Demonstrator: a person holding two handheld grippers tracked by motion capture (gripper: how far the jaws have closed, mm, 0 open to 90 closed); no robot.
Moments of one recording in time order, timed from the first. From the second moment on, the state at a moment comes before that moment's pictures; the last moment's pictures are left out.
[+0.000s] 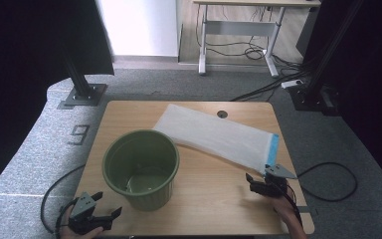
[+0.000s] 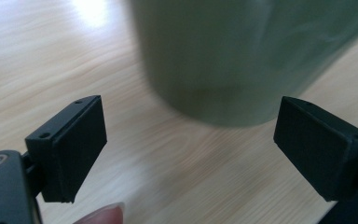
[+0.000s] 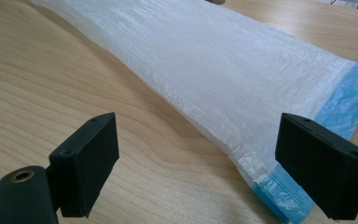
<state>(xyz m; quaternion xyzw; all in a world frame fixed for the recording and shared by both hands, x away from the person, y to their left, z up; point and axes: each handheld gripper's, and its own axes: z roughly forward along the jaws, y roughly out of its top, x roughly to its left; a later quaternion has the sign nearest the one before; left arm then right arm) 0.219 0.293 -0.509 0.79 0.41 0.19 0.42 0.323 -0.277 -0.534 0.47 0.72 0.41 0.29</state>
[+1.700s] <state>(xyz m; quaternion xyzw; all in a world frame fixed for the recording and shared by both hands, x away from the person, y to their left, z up) 0.313 0.171 -0.515 0.85 0.35 0.19 0.35 0.317 -0.271 -0.539 0.44 0.76 0.38 0.30</state>
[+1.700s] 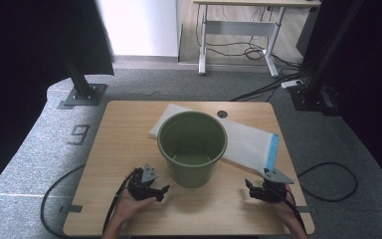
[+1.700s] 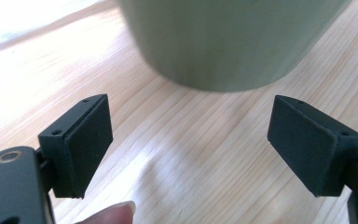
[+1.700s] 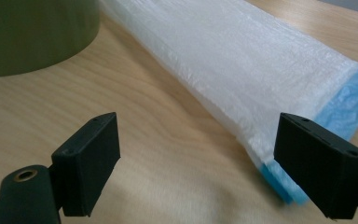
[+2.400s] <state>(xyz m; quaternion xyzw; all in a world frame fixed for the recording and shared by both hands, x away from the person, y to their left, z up) 0.312 0.231 -0.522 0.81 0.43 0.18 0.34 0.405 -0.223 -0.545 0.42 0.81 0.31 0.26</state>
